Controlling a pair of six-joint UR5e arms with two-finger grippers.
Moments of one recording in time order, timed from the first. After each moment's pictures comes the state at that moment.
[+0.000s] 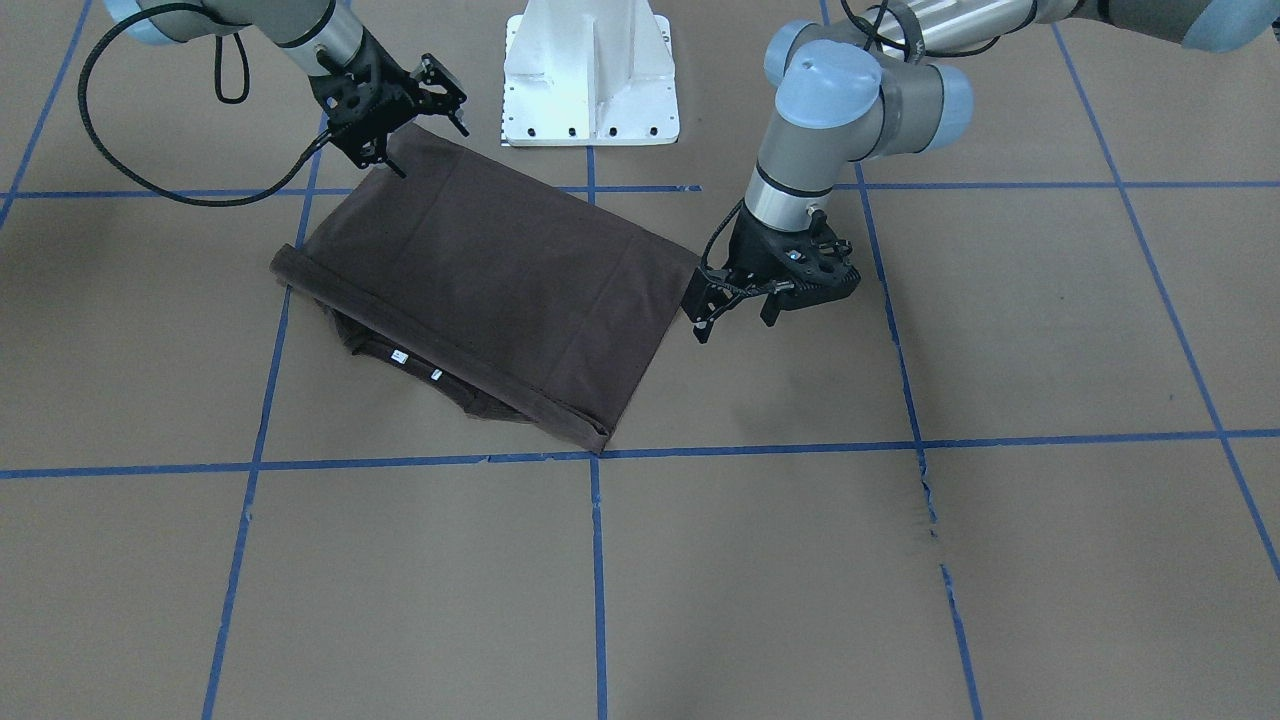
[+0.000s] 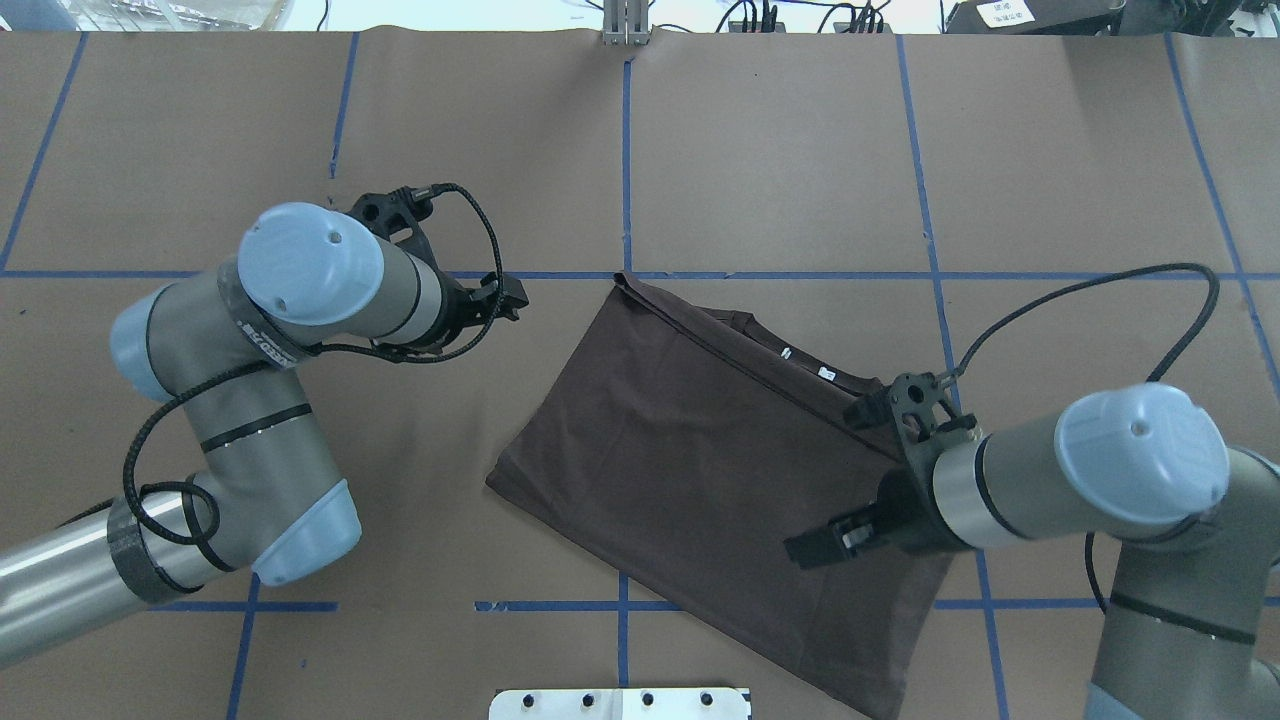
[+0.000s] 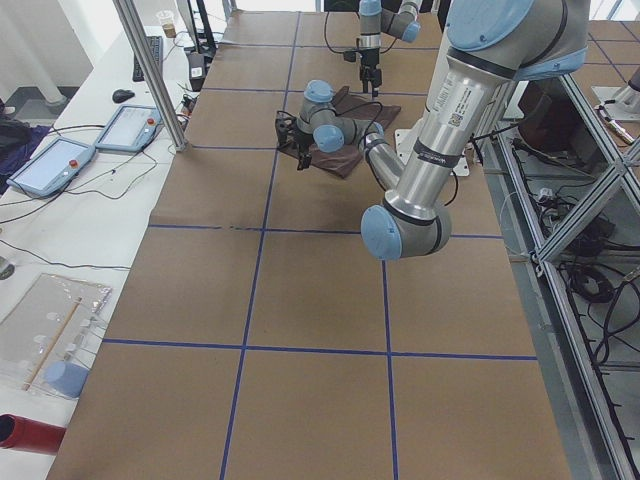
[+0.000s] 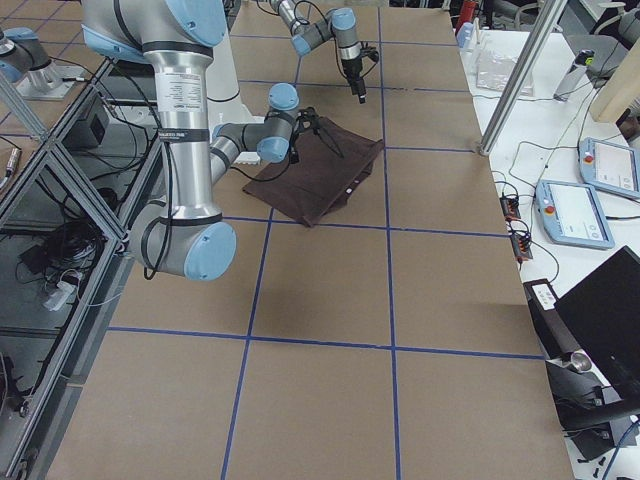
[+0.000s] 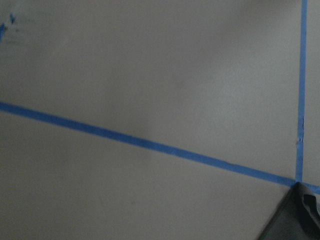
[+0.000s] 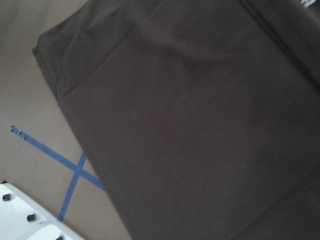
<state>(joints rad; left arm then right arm) -0.56 -2.08 -1.75 -1.84 -1.77 -1.66 0.45 -1.48 2.12 -1.13 1.97 0.97</state>
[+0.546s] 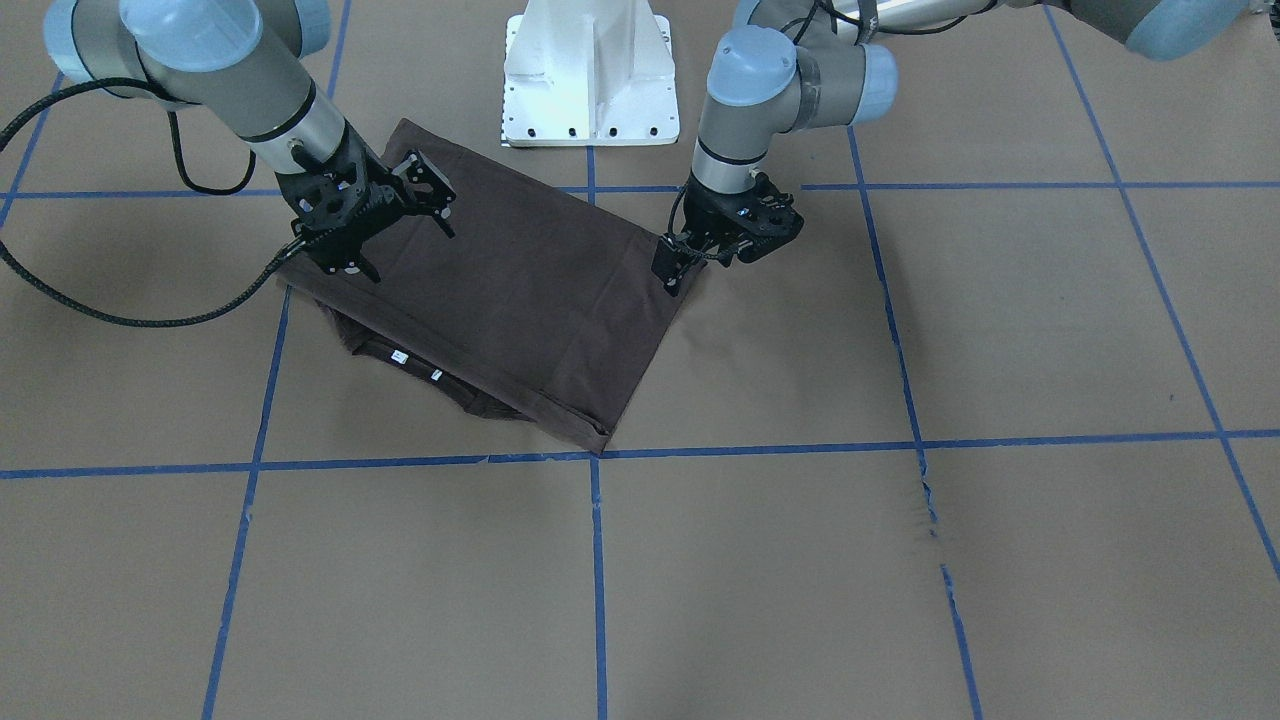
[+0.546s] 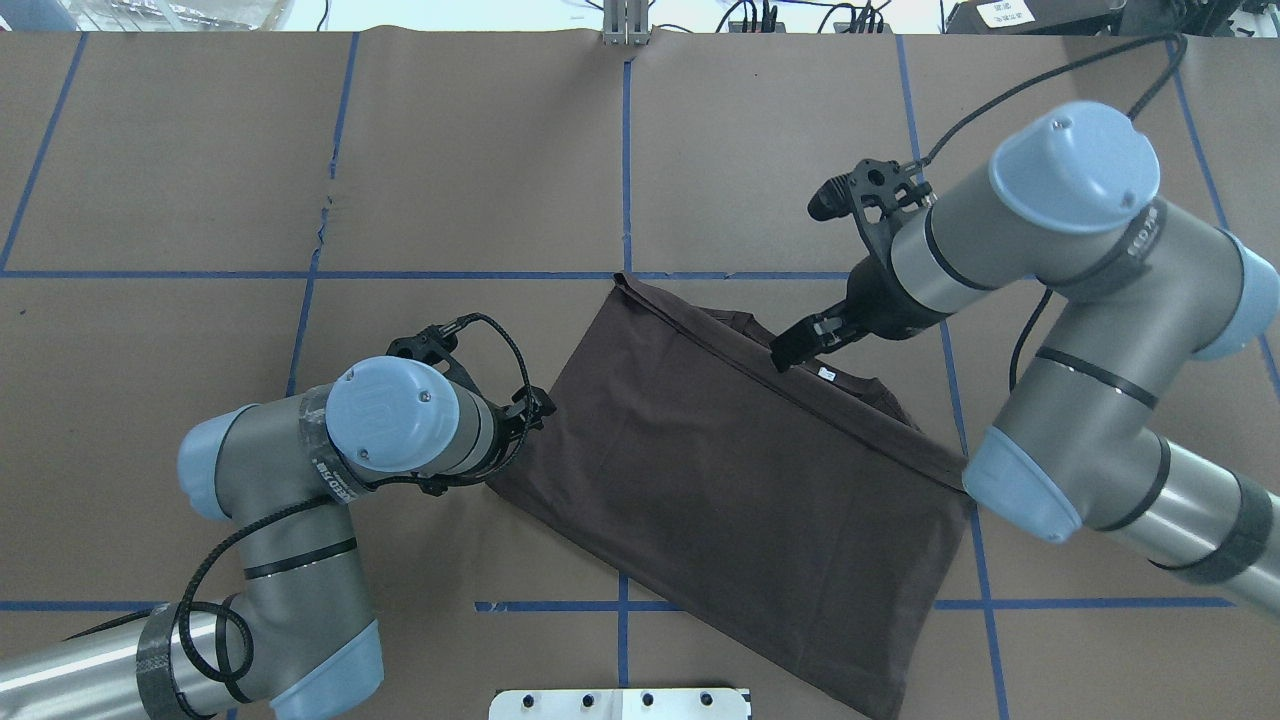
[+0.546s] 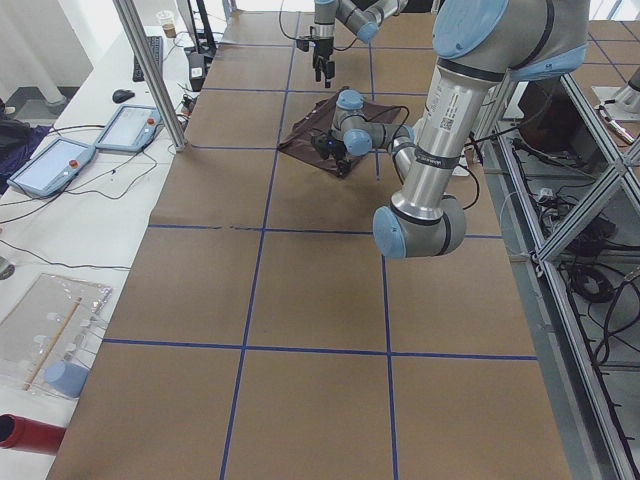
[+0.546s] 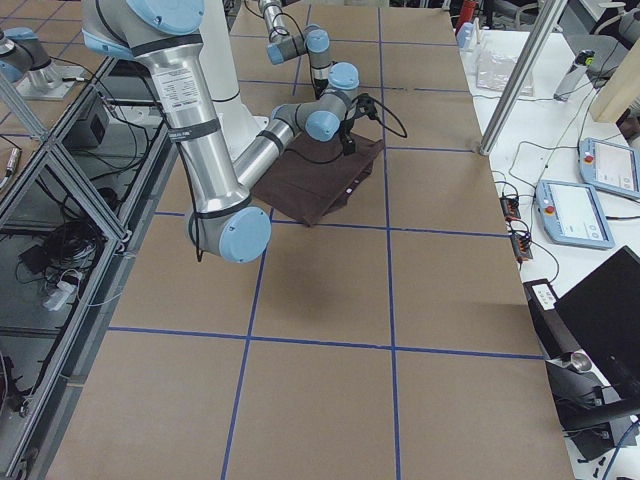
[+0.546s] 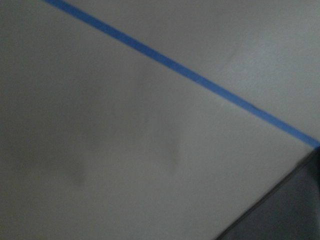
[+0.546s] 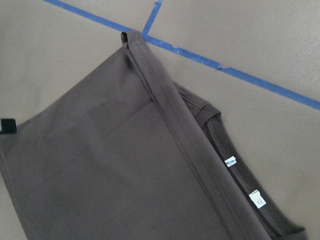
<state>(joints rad) -0.38 -2.06 -1.78 -1.74 -1.69 -1.94 0.73 -1.16 1.92 -1.42 2.17 0.71</state>
